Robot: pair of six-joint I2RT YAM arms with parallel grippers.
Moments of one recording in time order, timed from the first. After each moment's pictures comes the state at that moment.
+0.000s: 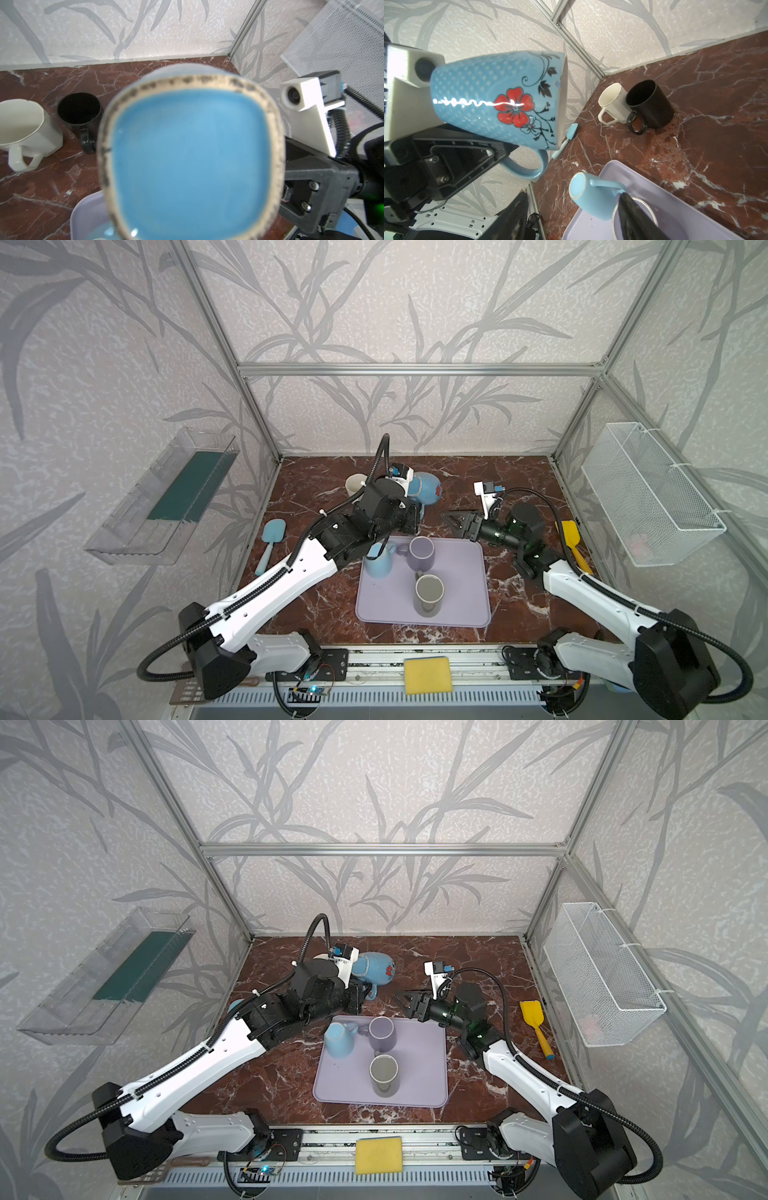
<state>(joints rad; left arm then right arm) -0.79 1.26 1.29 -0.53 -0.11 -0.44 0.46 1.18 0.64 0.46 -0.62 0.77</state>
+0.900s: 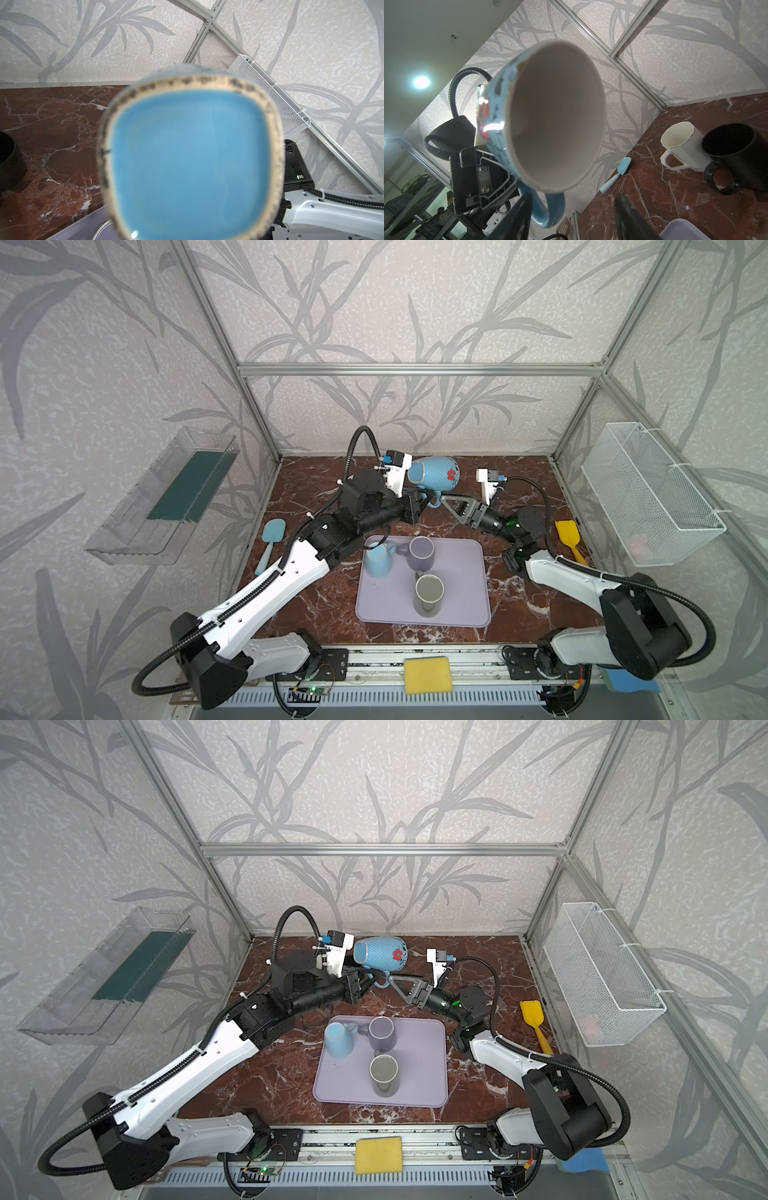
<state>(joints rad) -0.72 1.22 1.23 -0.26 0.21 -0.53 0.45 1.40 0.64 1.15 -0.69 1.13</state>
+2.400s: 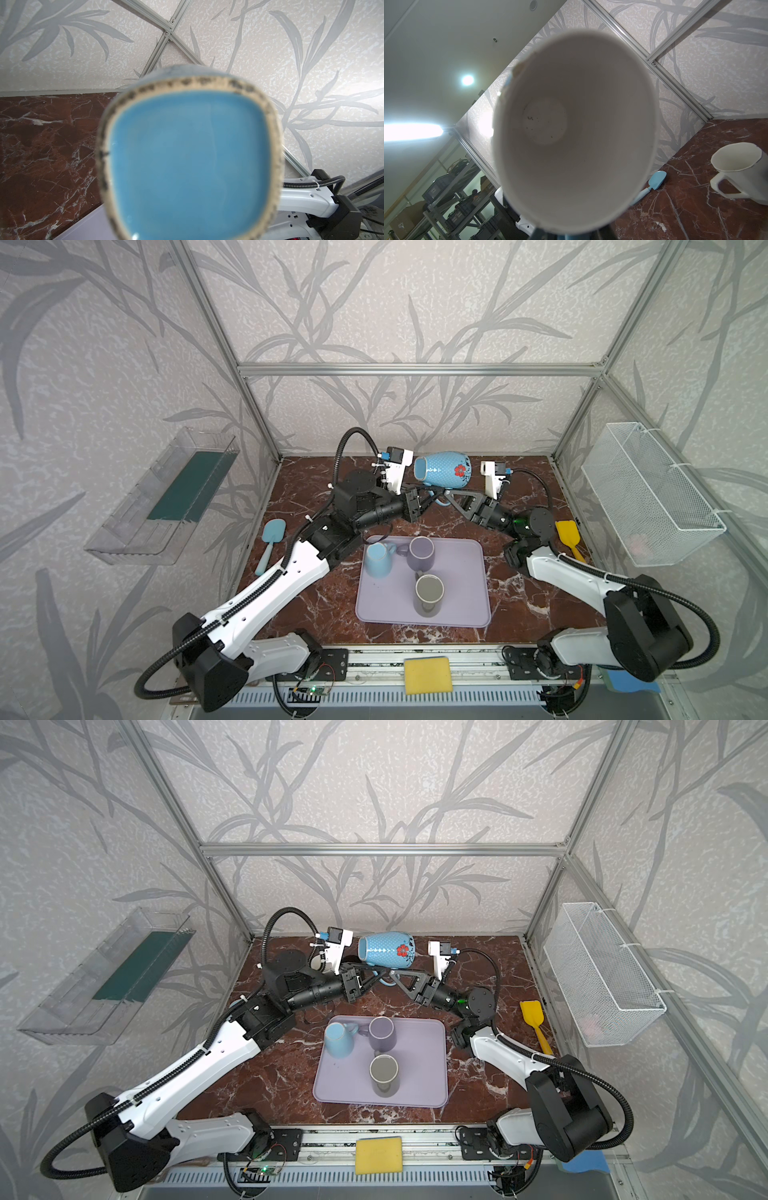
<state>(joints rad) -0.68 1.21 1.18 -0.03 0.43 -0.62 0.45 1.37 0.69 1.26 -0.76 1.25</state>
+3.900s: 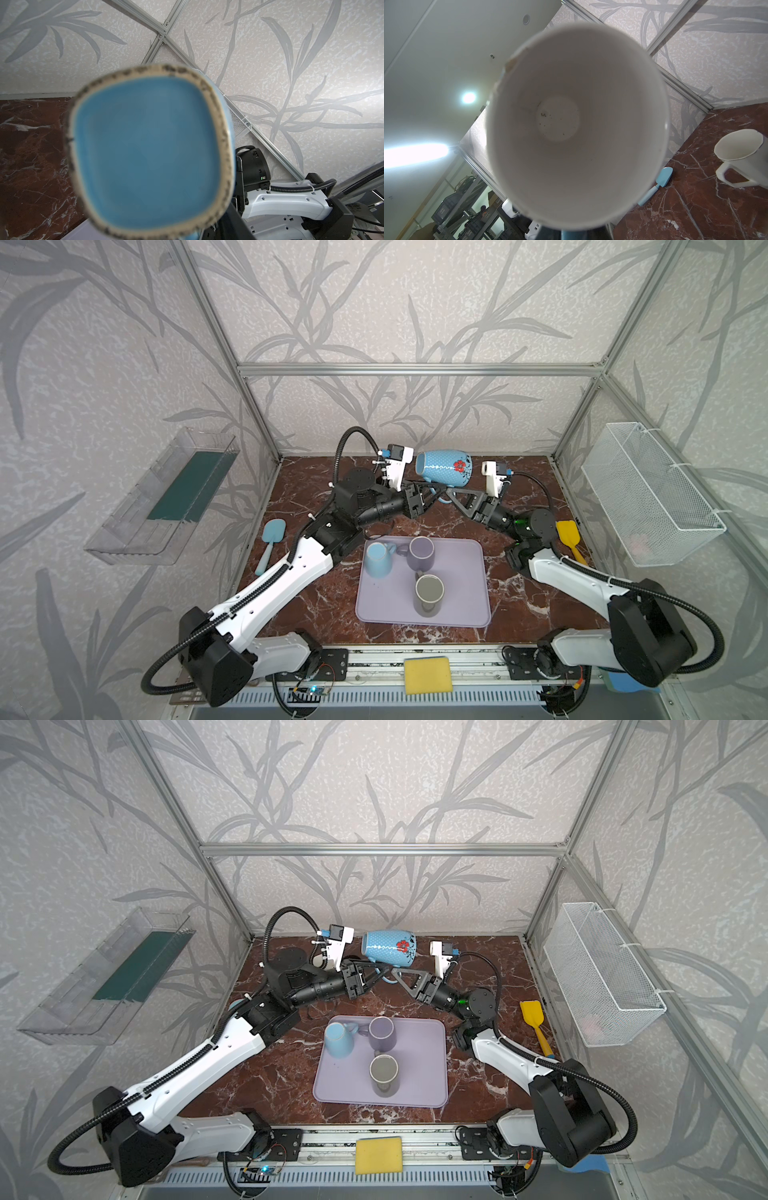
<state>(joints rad) -0.65 1.25 1.16 0.05 0.48 -0.66 0.46 1.34 0.67 1.23 -0.71 1.33</state>
